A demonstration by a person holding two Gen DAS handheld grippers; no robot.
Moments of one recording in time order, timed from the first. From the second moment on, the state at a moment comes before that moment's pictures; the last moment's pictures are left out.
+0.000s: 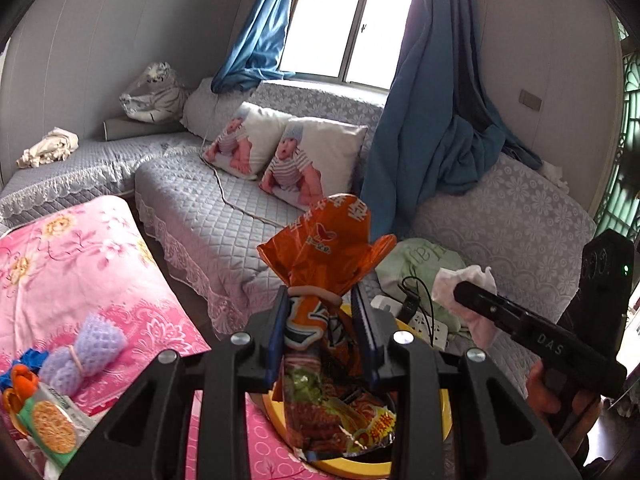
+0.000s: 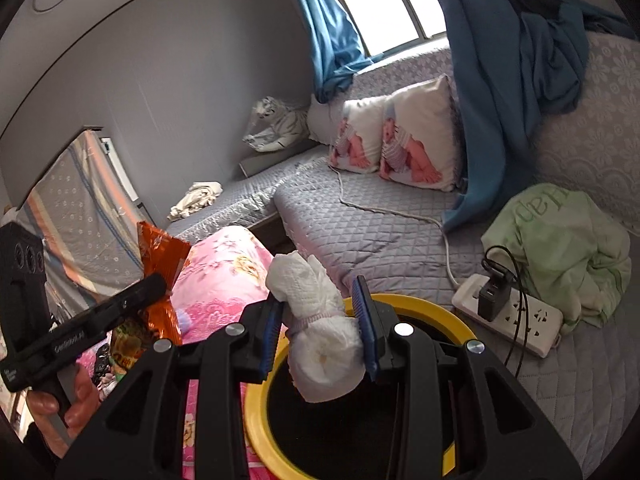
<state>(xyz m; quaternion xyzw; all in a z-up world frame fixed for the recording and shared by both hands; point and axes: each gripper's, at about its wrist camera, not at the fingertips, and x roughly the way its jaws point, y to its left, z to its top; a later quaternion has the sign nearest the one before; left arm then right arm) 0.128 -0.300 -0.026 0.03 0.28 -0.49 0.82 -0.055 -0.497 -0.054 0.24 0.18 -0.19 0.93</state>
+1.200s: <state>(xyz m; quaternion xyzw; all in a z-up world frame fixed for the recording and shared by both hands) 0.159 -0.235 -0.020 -0.03 0.27 -0.40 0.88 -0.046 -0.498 -0.062 0.24 0.17 -0.22 0.93</state>
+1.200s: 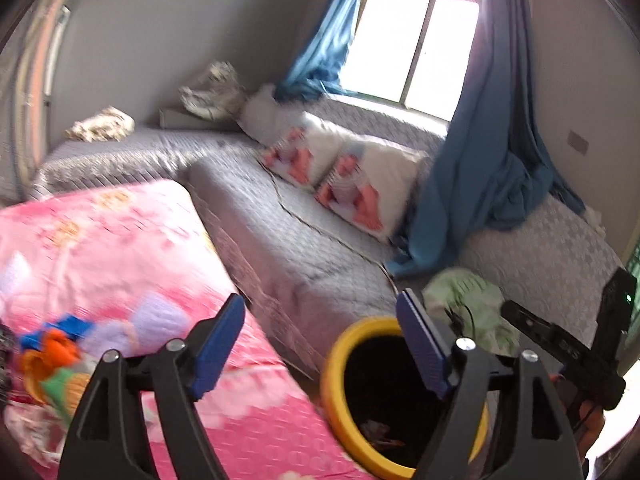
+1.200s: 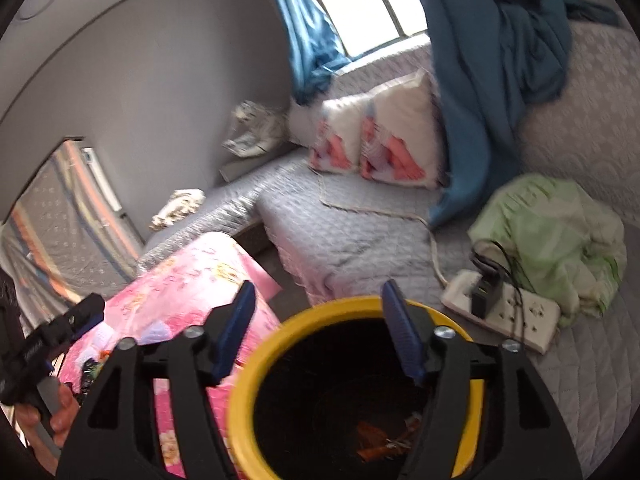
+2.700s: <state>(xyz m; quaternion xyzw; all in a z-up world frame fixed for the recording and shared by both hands) 0.145 0.087 -0.042 -0.03 0.23 -0.15 0.96 0.109 -0.239 -0.055 0.04 0.25 0.05 0.97</state>
